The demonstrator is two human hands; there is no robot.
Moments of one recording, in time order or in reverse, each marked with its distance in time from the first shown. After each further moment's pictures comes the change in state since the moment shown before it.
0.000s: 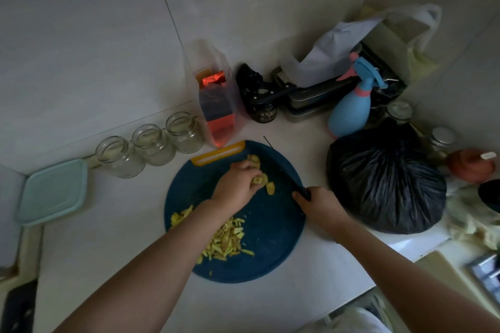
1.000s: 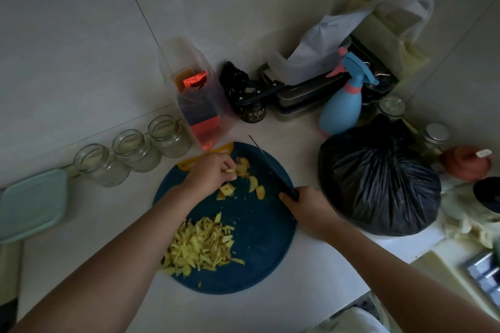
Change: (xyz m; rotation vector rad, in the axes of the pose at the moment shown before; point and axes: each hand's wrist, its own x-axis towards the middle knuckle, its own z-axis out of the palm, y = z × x) left_hand 0.030 -0.022 -0.031 -0.211 -0.090 -0.225; right_hand 0.011 0.001 -0.001 0.023 -0.034 0.000
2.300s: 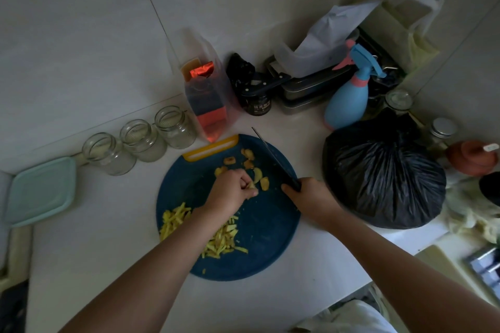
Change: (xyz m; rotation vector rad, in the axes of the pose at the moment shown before) left_hand -0.038 0.018 0.046 -0.074 0.009 -0.159; right_hand 0.002 -0.003 0.001 -0.041 0.003 0.005
